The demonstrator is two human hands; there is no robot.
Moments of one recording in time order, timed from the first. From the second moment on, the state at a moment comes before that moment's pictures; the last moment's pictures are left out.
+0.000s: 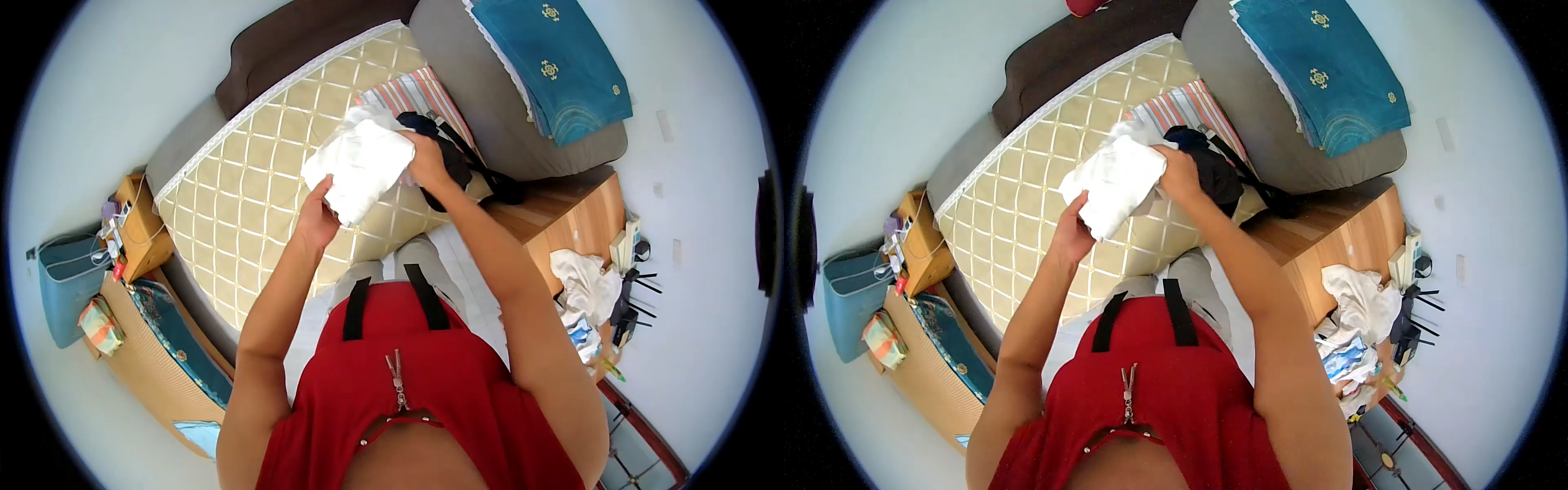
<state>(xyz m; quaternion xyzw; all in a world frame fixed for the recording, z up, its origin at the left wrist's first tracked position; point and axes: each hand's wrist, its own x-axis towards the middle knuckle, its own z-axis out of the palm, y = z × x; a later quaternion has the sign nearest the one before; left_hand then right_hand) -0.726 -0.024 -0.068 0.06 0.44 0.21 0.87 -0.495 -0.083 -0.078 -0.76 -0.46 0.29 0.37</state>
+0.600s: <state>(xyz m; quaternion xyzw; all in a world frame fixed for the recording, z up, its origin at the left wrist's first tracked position) -0.702 0.004 0.011 0.11 0.47 0.34 0.81 -0.545 -0.098 -0.021 -0.59 -0.68 0.26 0.35</state>
